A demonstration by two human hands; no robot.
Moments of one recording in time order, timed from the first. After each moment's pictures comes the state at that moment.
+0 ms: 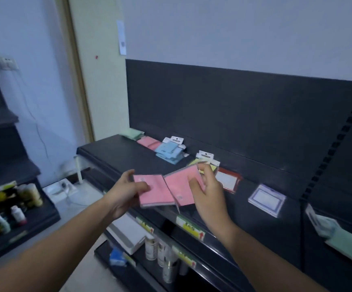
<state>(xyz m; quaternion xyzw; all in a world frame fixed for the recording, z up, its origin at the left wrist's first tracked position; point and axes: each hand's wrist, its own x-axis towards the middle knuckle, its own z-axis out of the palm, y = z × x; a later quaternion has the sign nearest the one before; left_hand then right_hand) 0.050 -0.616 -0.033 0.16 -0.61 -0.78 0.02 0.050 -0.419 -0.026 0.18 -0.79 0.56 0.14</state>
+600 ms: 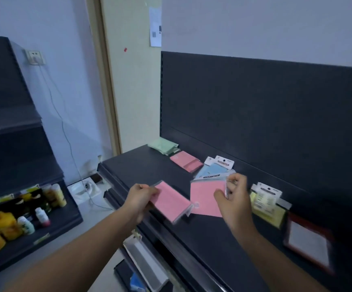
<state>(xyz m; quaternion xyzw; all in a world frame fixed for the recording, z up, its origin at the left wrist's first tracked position) -0.122 -0.741 -0.071 0.29 -0.59 -0.75 0.08 -0.152 -0.537 -0.063 0.08 -0.80 0.58 0.11</state>
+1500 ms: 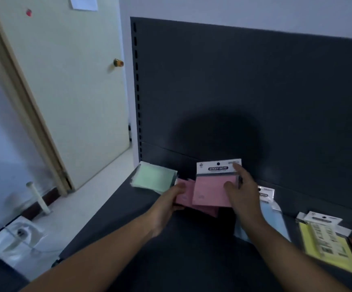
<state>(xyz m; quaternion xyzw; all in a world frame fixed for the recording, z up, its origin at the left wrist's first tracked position) -0.371 -0.839 -0.115 0.02 -0.61 -0.76 -0.22 -0.350 -0.665 -0.076 -0.13 -0.79 0.57 0.17</state>
